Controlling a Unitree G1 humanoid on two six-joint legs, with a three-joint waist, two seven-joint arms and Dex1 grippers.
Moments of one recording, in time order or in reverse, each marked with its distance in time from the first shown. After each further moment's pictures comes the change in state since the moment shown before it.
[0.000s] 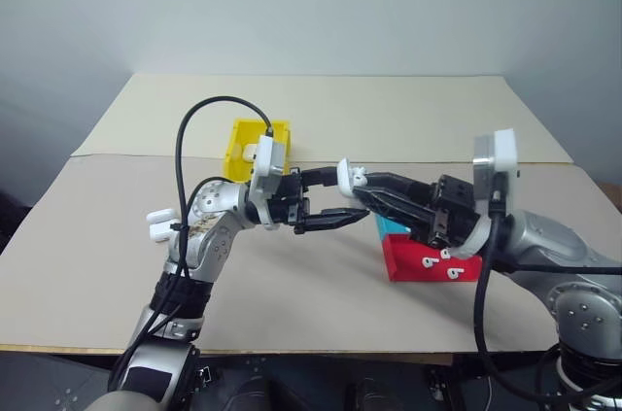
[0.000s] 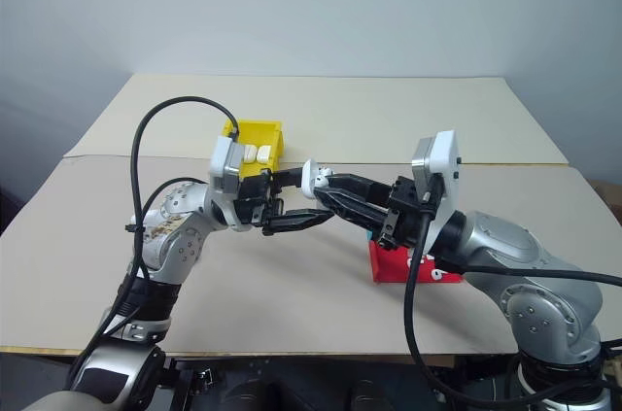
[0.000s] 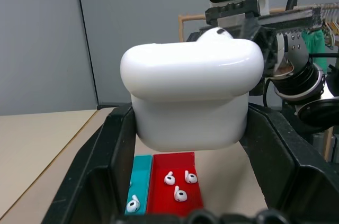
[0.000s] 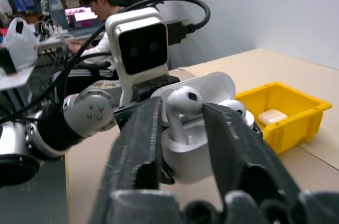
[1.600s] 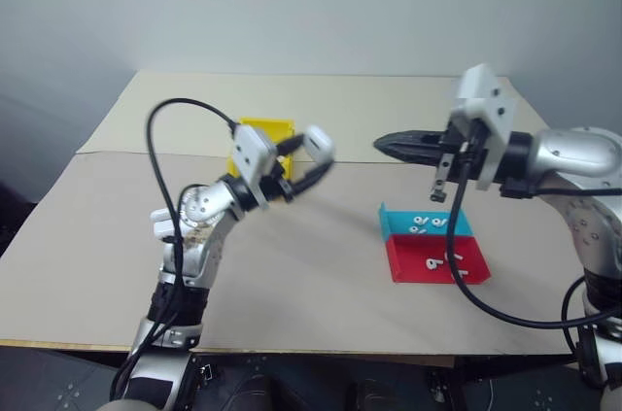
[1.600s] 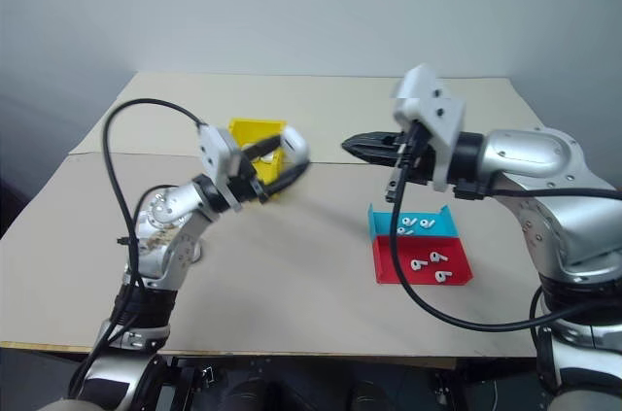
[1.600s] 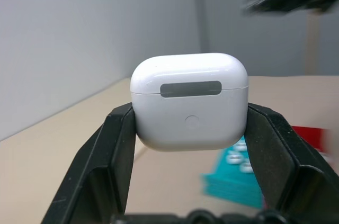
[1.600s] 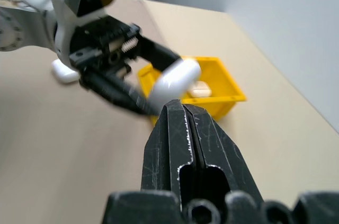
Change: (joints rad) left arm 0.008 -0.019 0.120 0.030 0.300 -0.061 0.547; right arm -0.306 -0.187 0.082 0.213 -0.458 0.035 0.232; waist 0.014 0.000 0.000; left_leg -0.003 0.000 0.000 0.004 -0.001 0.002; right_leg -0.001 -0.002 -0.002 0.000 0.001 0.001
